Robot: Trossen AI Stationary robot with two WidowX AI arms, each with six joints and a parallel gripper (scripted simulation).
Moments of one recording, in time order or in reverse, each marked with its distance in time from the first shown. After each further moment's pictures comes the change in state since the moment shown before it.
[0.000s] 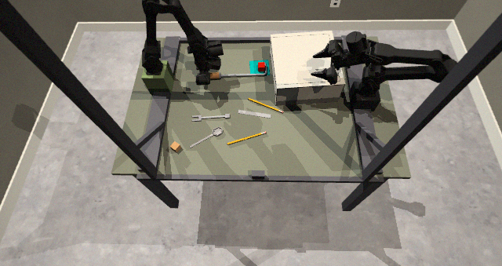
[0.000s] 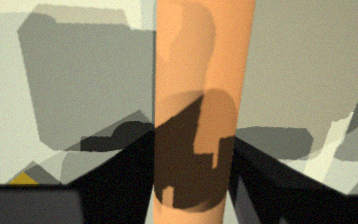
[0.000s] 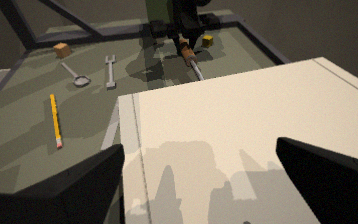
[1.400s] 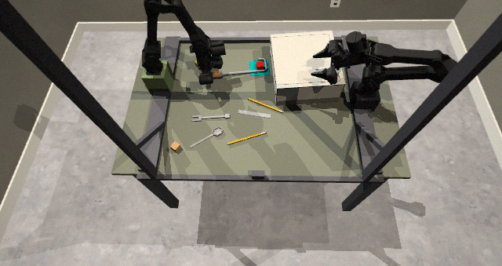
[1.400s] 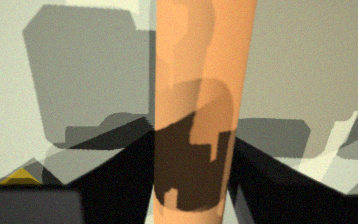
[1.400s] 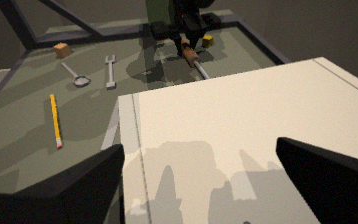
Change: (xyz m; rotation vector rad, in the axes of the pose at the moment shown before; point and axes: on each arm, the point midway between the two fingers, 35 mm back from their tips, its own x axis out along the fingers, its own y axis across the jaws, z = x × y) left arm -0.001 0.001 0.007 -0.087 0.022 0.000; right arm 0.000 0.000 0.000 0.000 0.000 0.000
